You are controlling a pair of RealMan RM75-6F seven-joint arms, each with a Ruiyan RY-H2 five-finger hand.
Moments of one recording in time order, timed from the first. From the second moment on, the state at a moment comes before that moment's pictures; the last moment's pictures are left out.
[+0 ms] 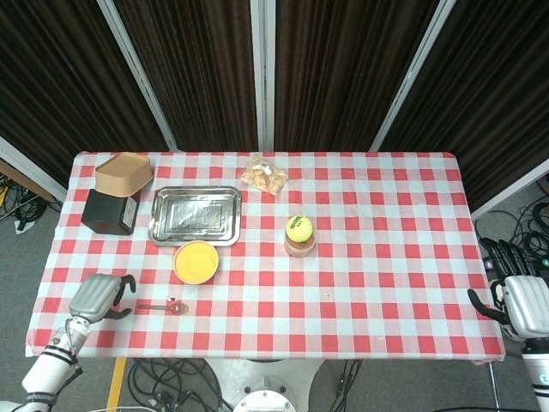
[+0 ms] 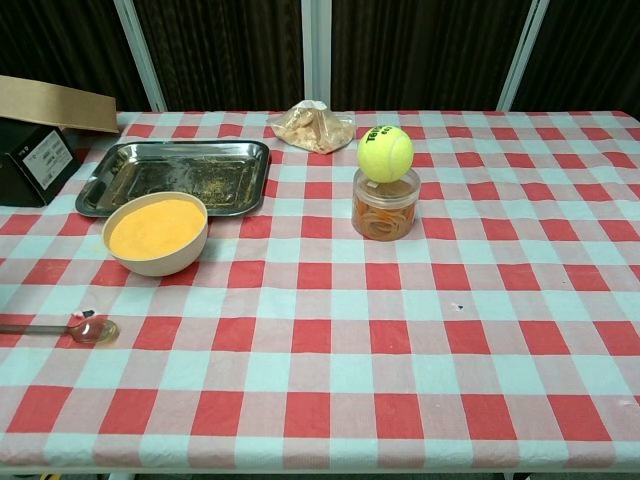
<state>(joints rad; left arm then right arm) -0.30 -1.30 0.00 -1.53 1.41 1.05 0.09 0.10 -1.04 0.06 -1.56 -1.54 1.45 0.25</state>
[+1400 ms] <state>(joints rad) -0.36 -1.45 0.00 -1.49 1.22 0.96 0.19 0.10 -1.04 0.05 -1.56 -1.53 1.45 0.25</state>
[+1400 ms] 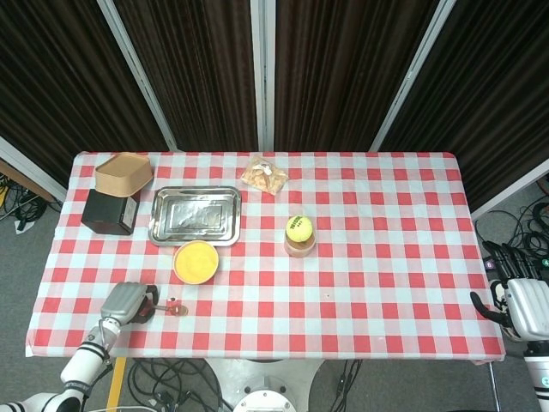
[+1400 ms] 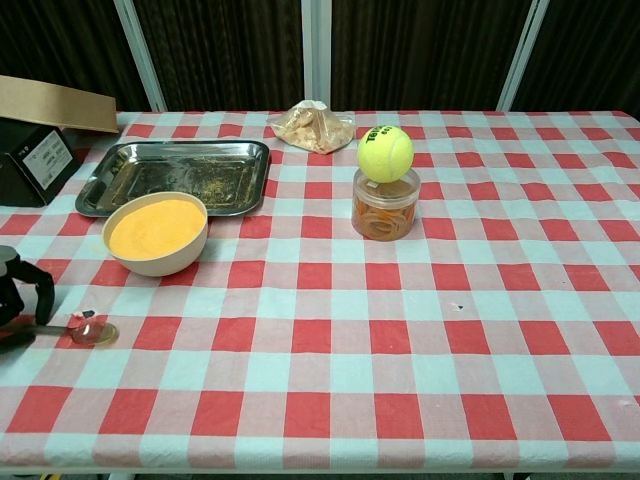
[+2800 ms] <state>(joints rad) -0.64 -1.41 -0.14 -1.53 0.98 0.90 0.54 0.08 -1.01 0.06 -1.57 -1.54 1.50 0.25</state>
